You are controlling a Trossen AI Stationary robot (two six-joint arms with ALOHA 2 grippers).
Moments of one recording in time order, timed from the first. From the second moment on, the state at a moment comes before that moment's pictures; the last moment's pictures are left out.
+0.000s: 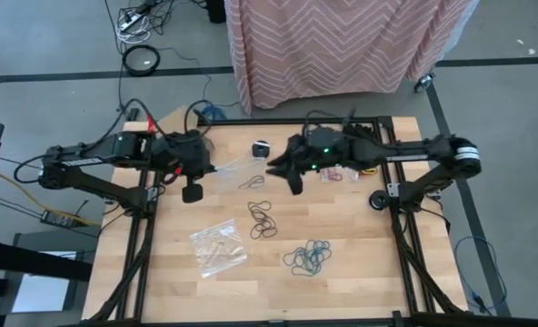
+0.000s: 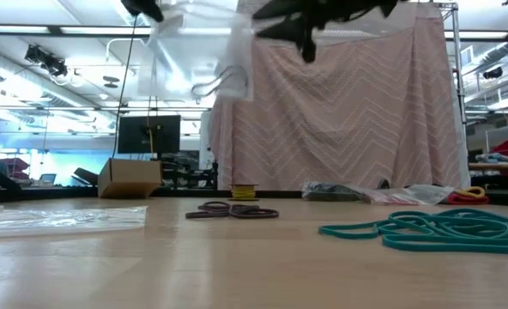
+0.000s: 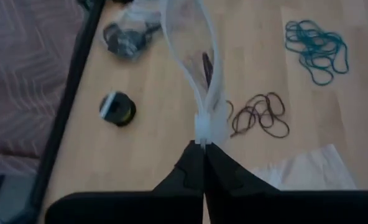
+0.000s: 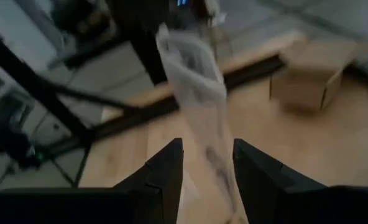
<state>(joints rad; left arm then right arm) 0.02 1.10 1.32 -1.02 -0.18 0.03 -0.12 1.44 1.11 0.03 -0.14 0.35</state>
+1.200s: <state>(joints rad) 0.02 0.92 1.11 -1.09 -0.15 -0.11 -0.05 1.96 1.11 0.05 -0.20 0.07</state>
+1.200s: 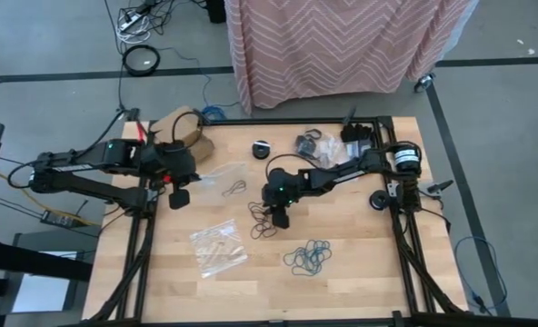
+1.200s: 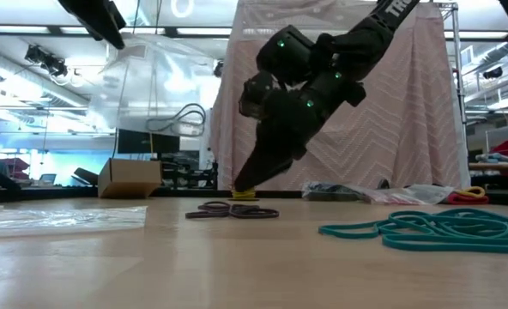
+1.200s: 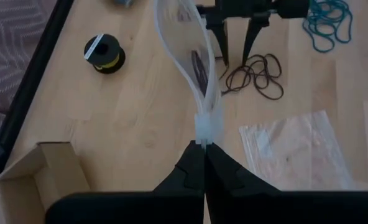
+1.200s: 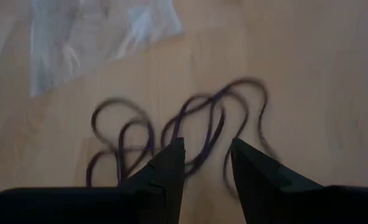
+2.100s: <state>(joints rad) 0.02 0.91 1.11 -1.08 -0.19 -0.08 0.00 1.76 1.11 -0.05 -0.06 0.31</state>
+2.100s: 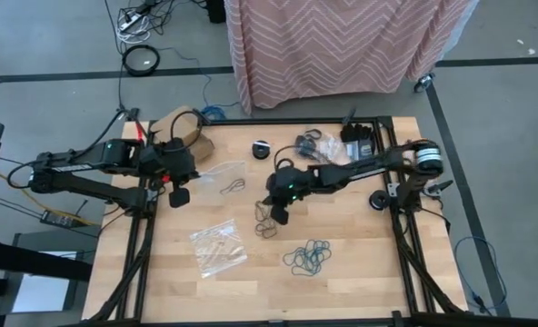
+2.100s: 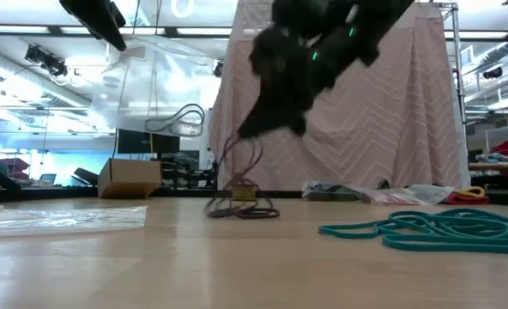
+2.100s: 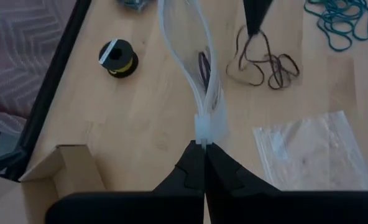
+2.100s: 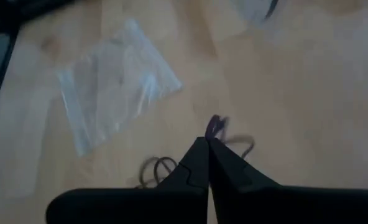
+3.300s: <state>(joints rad) 0.11 1.00 0.98 -0.75 0.01 0.01 0.06 1.48 1.11 -0.68 0.00 0.30</state>
